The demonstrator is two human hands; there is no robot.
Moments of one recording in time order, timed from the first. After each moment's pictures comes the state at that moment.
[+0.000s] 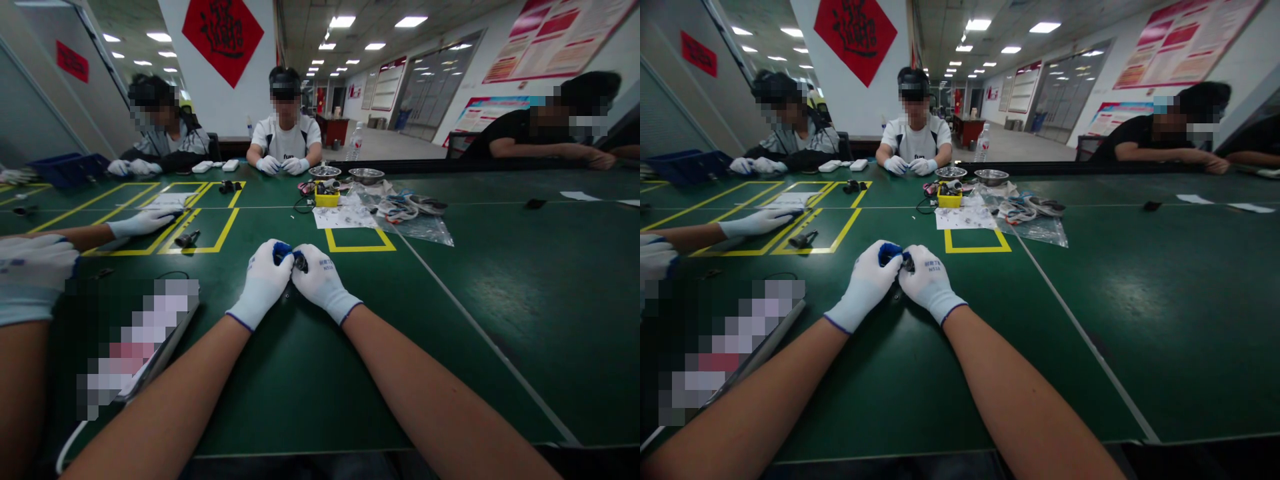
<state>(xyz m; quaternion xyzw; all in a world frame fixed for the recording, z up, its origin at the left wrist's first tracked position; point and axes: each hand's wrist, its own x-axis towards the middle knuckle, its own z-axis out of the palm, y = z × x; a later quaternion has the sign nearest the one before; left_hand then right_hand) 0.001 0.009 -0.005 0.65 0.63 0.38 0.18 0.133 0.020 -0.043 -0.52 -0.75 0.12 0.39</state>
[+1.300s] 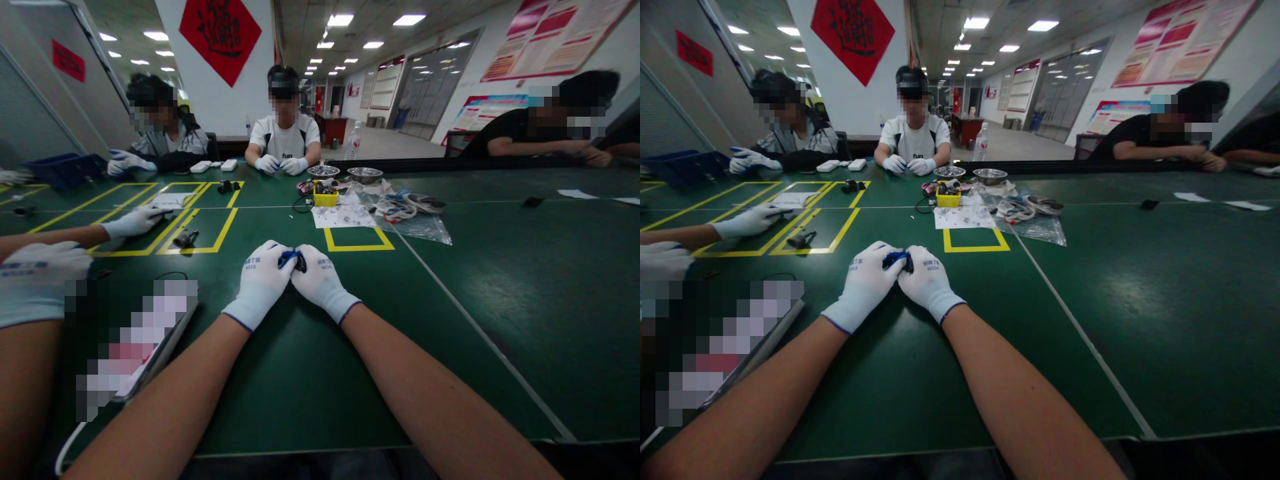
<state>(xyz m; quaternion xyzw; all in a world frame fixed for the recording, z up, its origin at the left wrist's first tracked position) -0.006 0.008 -0.008 0.76 0.58 0.30 0.04 0.132 0.019 -0.039 -0.54 -0.75 0.13 0.35</state>
